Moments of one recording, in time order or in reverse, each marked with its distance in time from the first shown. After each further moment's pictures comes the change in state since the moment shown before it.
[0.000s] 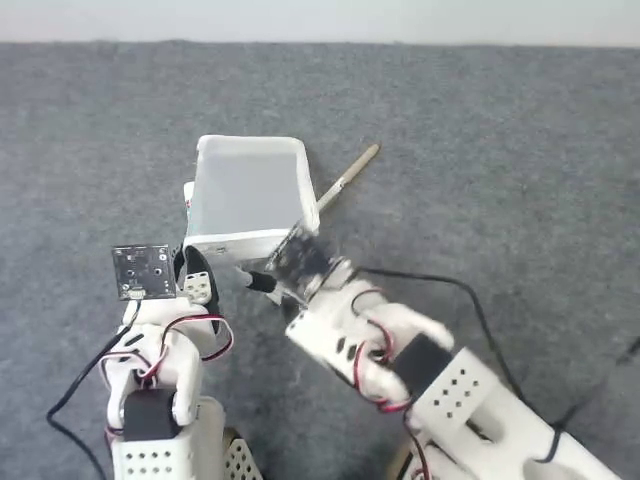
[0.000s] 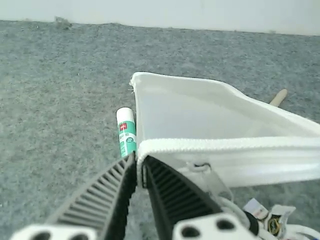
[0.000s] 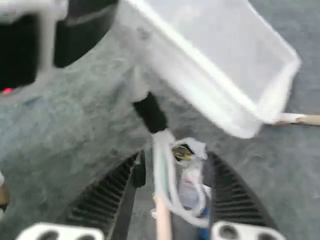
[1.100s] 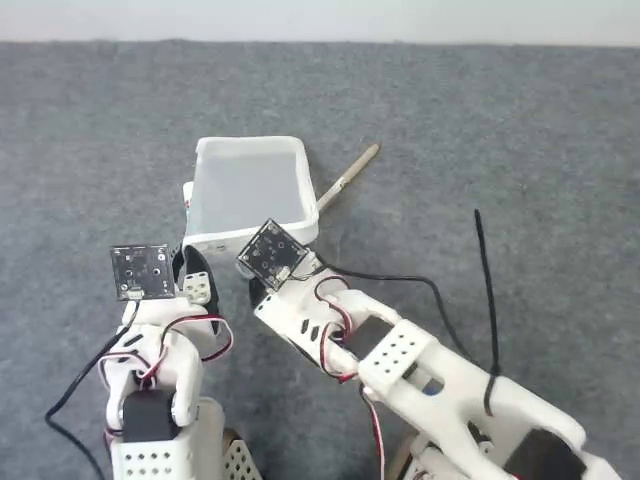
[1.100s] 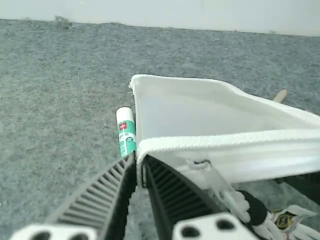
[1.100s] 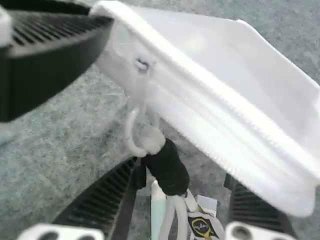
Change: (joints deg) left arm 0.0 0.0 0.0 0.0 0.2; right arm 0.4 27.8 0.8 -34.5 0.0
